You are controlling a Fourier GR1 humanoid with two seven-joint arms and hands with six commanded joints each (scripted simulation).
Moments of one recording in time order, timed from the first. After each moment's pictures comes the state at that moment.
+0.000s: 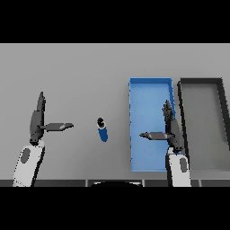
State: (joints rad) left arm -0.11 0.43 -0.16 -1.48 0.24 0.26 0.01; right arm 0.00 0.00 0.00 -1.57 0.00 0.00 0.00
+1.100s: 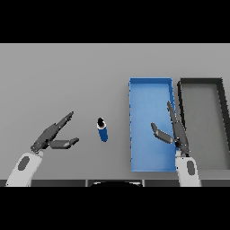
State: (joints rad) left arm -0.03 0.62 -0.37 -1.58 0.22 -0.20 -0.11; right arm 0.04 -0.17 0.06 -1.64 0.17 0.04 -0.11
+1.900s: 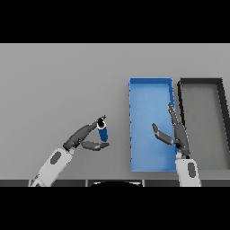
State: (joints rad) left arm -0.18 0.33 -0.53 -1.40 0.06 -0.16 -0.07; right arm 0.07 -0.16 0.06 -1.67 0.15 0.05 -0.08
